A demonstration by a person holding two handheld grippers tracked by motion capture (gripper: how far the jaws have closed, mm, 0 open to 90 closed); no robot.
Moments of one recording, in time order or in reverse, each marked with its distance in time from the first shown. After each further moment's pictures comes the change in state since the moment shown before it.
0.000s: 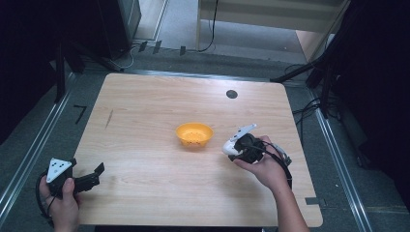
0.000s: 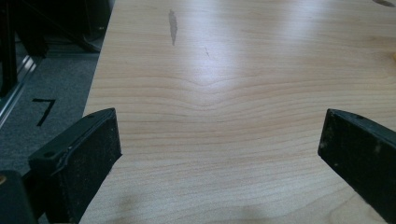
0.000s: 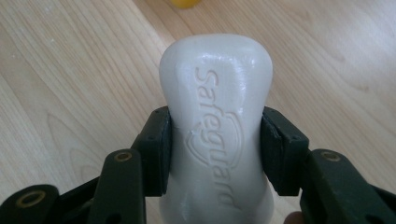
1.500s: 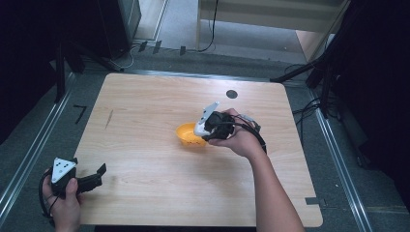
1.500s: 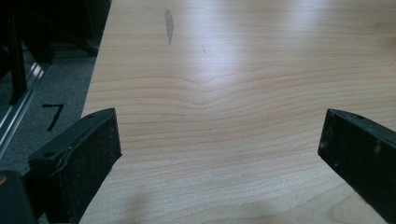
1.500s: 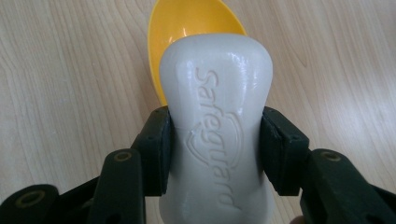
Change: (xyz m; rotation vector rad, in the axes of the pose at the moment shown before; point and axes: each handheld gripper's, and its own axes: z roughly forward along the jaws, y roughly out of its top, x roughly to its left) left arm -0.007 0.000 0.001 0.018 0.020 0.061; right arm 0.003 0.106 0.022 -0.055 0.066 -0.361
